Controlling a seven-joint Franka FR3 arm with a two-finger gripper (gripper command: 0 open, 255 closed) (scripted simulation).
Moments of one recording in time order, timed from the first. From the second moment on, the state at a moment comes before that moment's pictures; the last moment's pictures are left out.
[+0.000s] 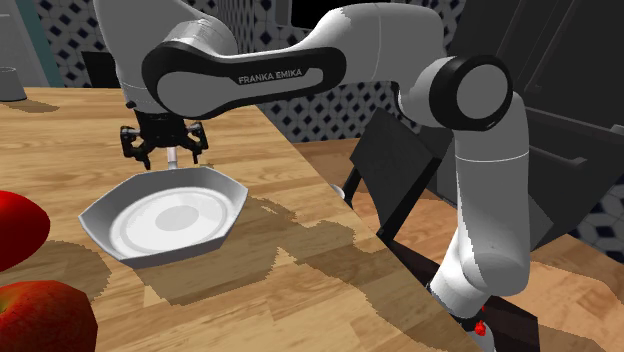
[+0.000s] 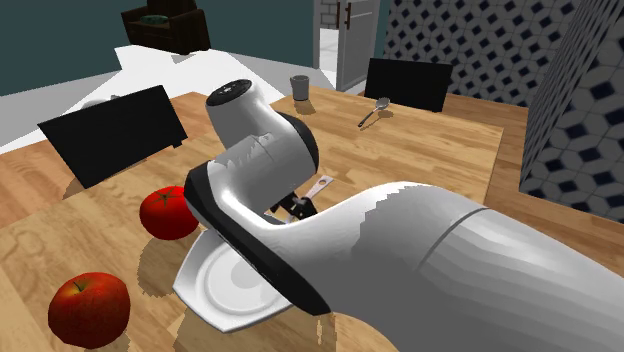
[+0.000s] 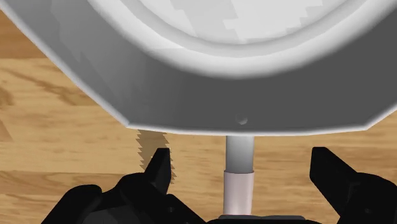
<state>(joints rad) 0.10 0.41 0.61 -1.39 -0.55 1.83 1.23</state>
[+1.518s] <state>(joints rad) 0.13 0.43 0.61 -1.25 -0.55 1.71 1.19</state>
